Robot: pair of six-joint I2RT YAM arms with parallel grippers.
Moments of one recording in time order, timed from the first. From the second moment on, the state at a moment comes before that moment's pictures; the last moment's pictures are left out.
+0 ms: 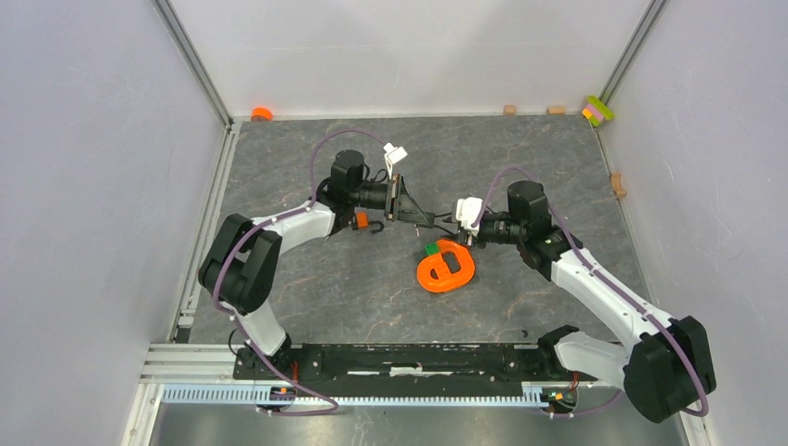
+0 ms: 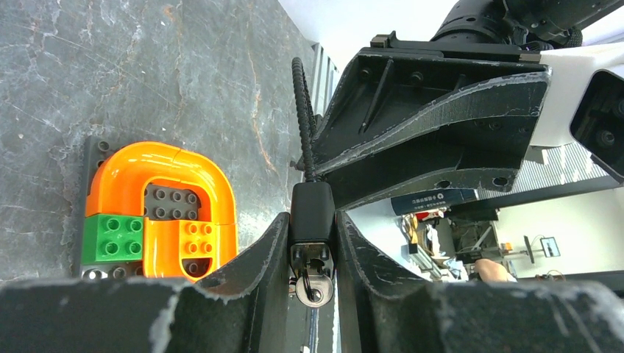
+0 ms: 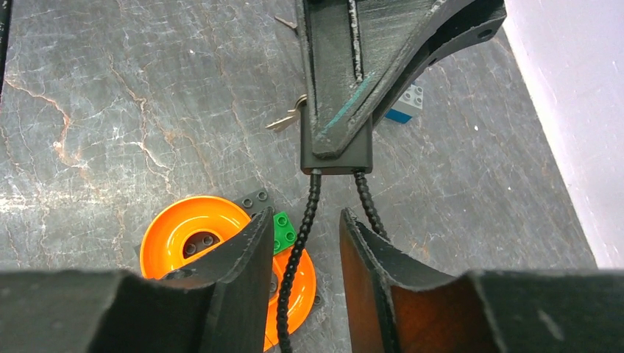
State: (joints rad) left arm -0.51 1.73 1.01 0.45 1.11 -0.73; right arm 0.43 1.11 0.72 -0.07 -0.80 -0.72
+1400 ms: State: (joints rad) left arm -0.60 1.74 1.02 0.30 0.95 -0.62; right arm 0.48 1.16 0.70 -0.10 -0.58 -0.58
